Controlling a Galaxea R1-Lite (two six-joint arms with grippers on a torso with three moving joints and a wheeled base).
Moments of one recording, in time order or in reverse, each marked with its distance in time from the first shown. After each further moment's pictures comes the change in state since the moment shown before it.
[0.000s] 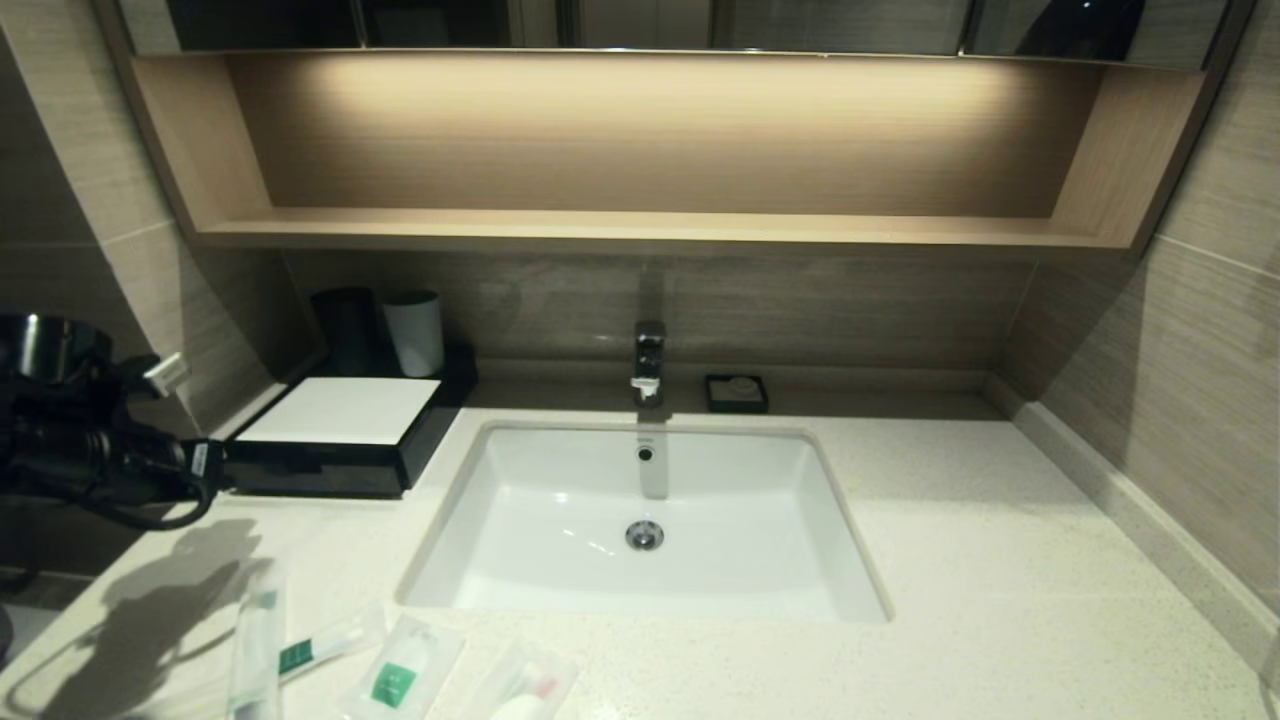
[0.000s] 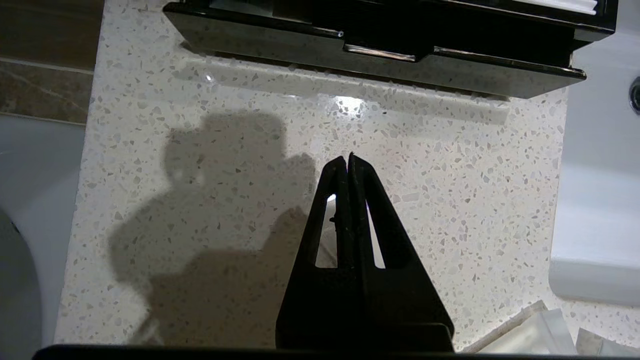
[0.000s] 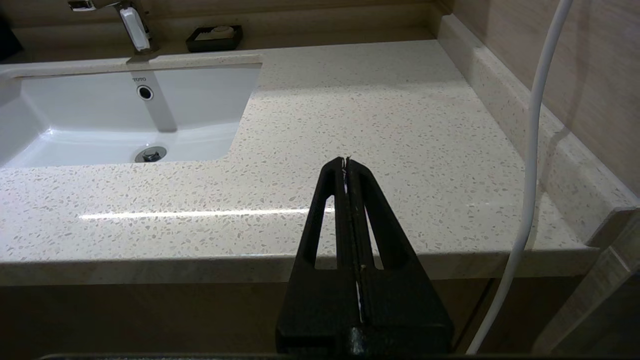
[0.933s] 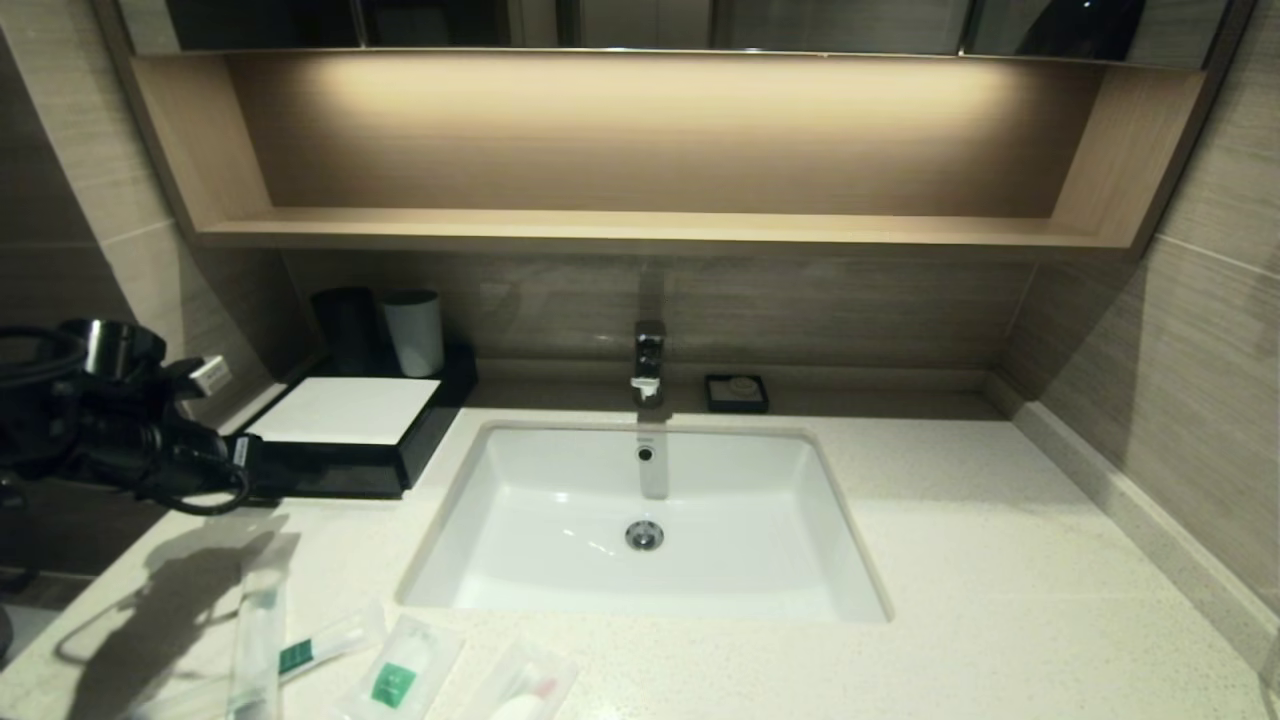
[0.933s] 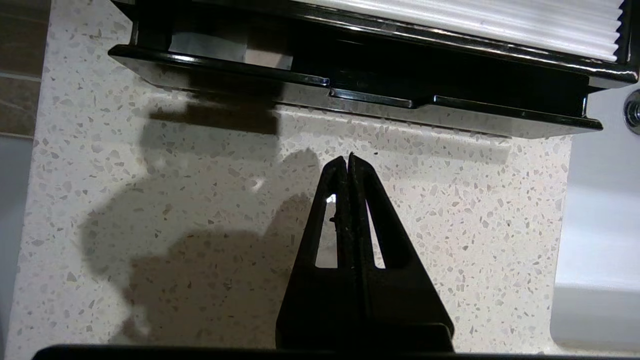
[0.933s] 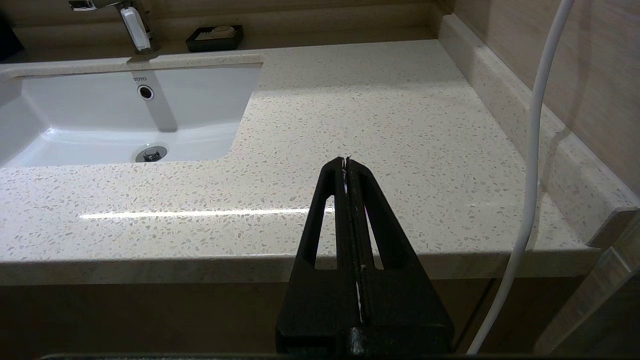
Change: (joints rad) left arm -0.037 0.123 -0.093 -0.012 -0.007 -0.044; right arm 0.000 0.000 0.000 0.000 0.000 0.000
